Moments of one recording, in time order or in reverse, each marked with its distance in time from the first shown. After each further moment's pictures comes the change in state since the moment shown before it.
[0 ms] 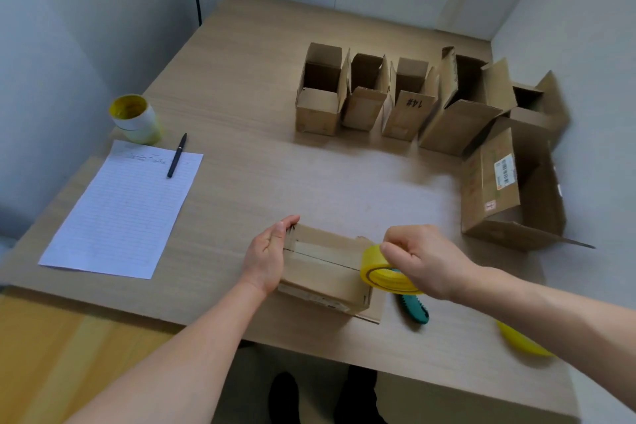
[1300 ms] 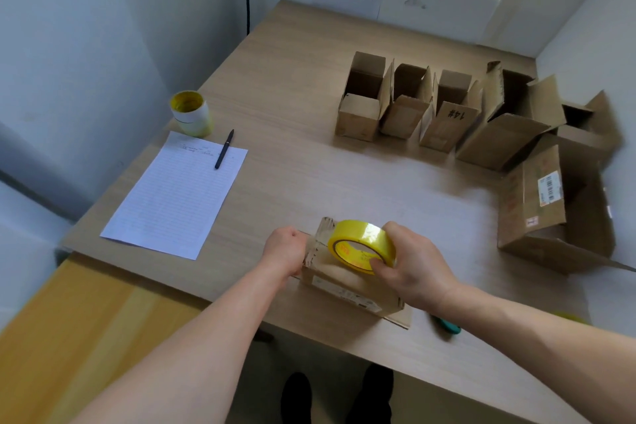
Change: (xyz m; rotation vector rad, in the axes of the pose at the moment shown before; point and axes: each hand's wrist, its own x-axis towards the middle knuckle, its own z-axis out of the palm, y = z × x) left_hand -0.002 0.011 -0.031 0.109 0.121 -0.423; right_hand 0.018 -0.045 0.056 -0.085 0.103 -0.019
